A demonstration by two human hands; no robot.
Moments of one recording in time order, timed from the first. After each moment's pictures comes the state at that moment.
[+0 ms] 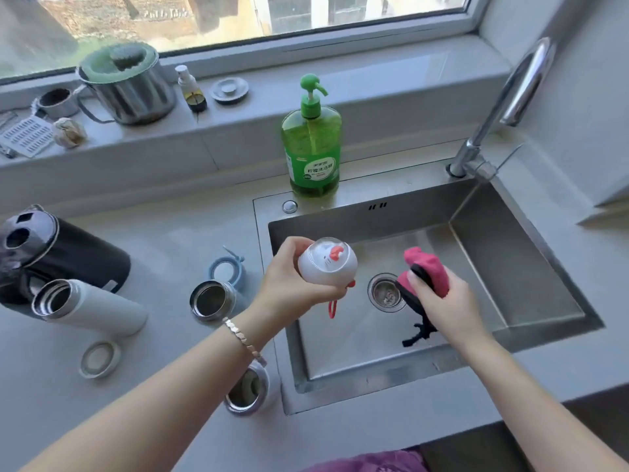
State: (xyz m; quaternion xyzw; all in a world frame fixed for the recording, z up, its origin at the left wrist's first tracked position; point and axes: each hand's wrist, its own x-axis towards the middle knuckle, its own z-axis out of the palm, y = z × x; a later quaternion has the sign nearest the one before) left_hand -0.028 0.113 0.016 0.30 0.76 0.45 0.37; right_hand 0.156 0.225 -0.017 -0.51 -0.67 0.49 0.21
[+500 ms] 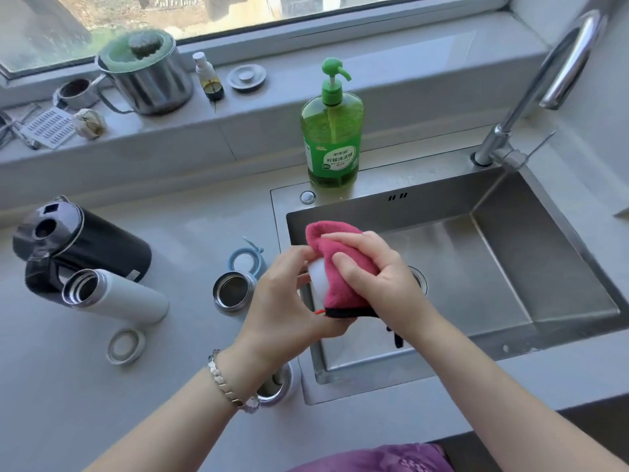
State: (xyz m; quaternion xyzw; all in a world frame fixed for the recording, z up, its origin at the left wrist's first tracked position) left_hand -0.025 0.073 0.035 0.42 0.74 0.46 0.23; right_hand 0.070 0.173 0.029 -0.27 -0.69 0.64 0.21
